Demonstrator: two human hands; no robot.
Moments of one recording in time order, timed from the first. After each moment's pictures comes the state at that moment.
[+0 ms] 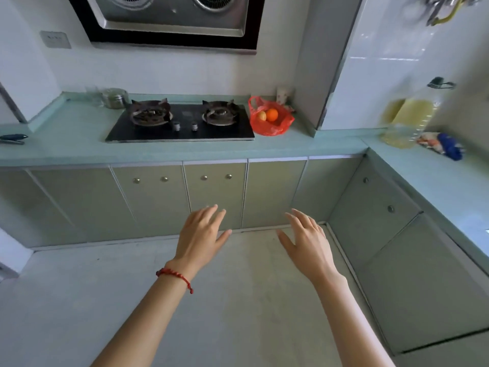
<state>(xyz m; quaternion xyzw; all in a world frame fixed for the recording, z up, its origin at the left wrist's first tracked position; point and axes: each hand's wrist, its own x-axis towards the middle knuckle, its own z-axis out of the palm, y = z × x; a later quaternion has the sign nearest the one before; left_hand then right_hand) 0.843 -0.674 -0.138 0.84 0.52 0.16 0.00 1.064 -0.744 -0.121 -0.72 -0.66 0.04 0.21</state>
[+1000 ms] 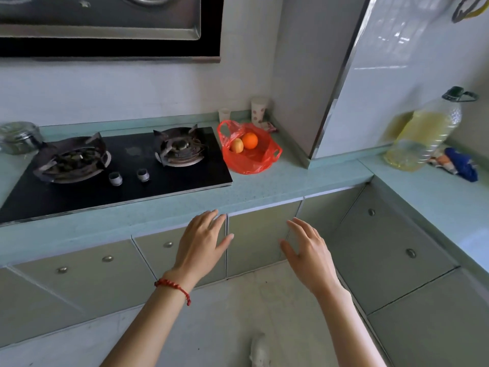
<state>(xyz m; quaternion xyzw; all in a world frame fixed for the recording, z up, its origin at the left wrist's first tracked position) 0.956 -0.303 -0.152 0.87 0.44 0.21 0.05 1.160 -0.411 -0.136 -0.77 -0.58 0.08 0.25</state>
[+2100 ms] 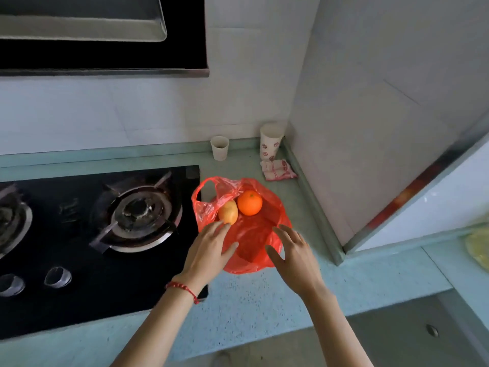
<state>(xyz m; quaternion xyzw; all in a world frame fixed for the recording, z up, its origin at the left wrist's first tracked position) 1.163 0.079 -0.205 0.82 0.49 0.21 0.19 1.350 0.008 -0.178 -0.73 -0.63 0.16 0.20</state>
